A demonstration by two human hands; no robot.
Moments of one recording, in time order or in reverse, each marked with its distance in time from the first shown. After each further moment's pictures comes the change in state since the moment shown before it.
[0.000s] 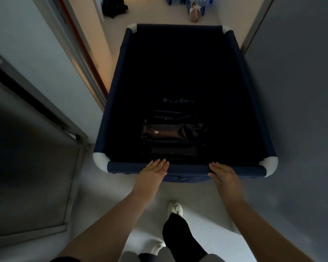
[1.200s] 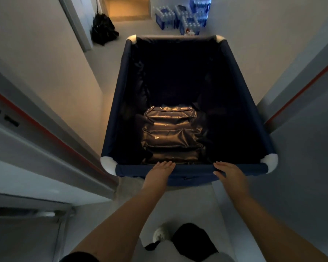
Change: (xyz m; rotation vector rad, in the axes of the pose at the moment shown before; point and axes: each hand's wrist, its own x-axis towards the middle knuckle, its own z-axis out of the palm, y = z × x) left_hand 0.452 -0.189 -0.080 -0.021 -0.327 -0.023; right_hand 0.462 -0.032 -0.004 -0.005 -0.038 0.095
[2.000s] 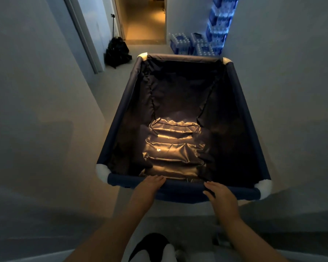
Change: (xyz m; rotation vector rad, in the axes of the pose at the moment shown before) left_hand 0.229 -0.083 -0.181 -0.007 0.017 -0.036; right_hand 0.314 -0.028 -0.018 -0.051 -0.012 -0.120
